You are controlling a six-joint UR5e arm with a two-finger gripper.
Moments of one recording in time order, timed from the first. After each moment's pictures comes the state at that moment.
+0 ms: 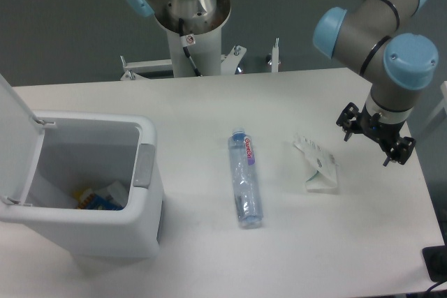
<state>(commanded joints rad) 2.75 -2.04 -1.42 -1.17 1.60 1.50</state>
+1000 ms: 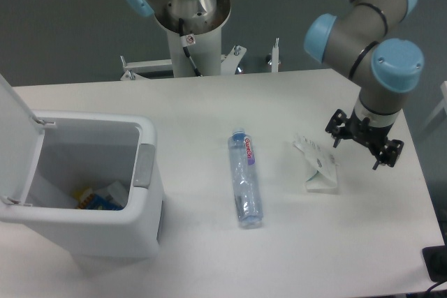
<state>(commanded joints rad) 2.74 -2.00 -1.65 -0.95 1.52 1.37</state>
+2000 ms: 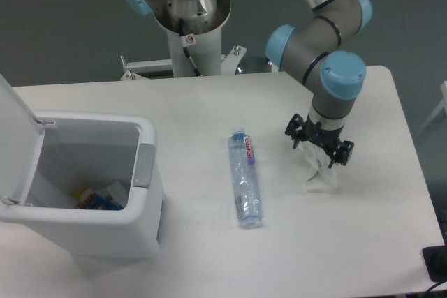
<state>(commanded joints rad) 2.68 -2.02 -1.79 -0.83 1.60 1.32</state>
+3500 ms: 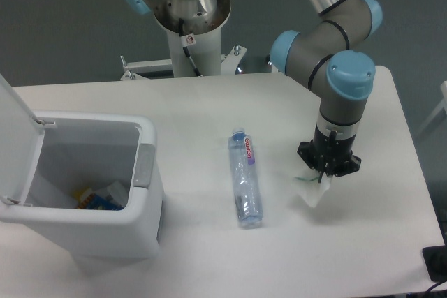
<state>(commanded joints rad) 2.67 -2.01 -1.64 -0.84 1.28 0.97</state>
